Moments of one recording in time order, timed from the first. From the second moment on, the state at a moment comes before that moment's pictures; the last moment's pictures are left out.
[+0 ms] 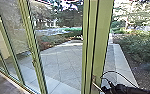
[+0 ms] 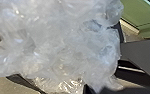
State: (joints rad) left arm 1.55 3.02 -2.59 -0.26 0.02 0.33; right arm -0.63 2.50 -1.67 -0.65 -0.59 1.78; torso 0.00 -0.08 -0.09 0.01
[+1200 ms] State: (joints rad) left arm 1.56 3.01 -2.60 -0.27 0.01 0.33; right arm -0.66 2.56 -1.81 -0.66 -0.30 1.72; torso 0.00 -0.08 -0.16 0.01
